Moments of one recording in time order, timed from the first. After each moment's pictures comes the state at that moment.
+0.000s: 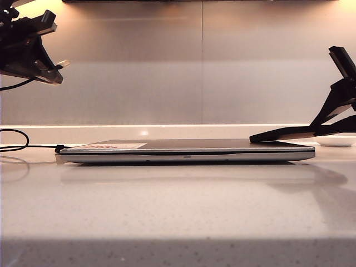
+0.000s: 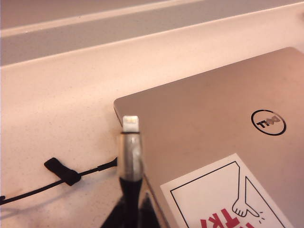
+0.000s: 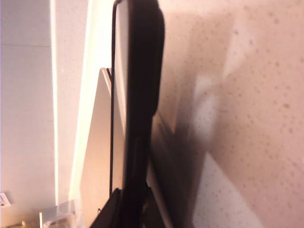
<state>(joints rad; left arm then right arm) -0.30 0.96 0.57 0.03 0.11 0.05 0.08 1.25 0.44 0.33 -0.30 1.22</state>
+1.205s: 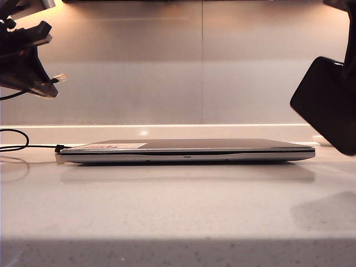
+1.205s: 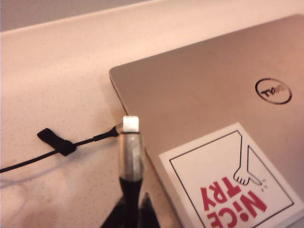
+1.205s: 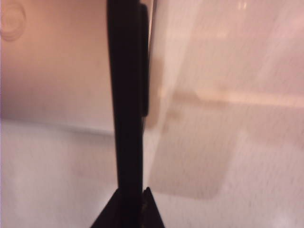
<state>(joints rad) -0.30 0.96 0.57 -0.07 0.11 0.07 0.29 1.06 1.04 -0.99 -0.11 0.26</state>
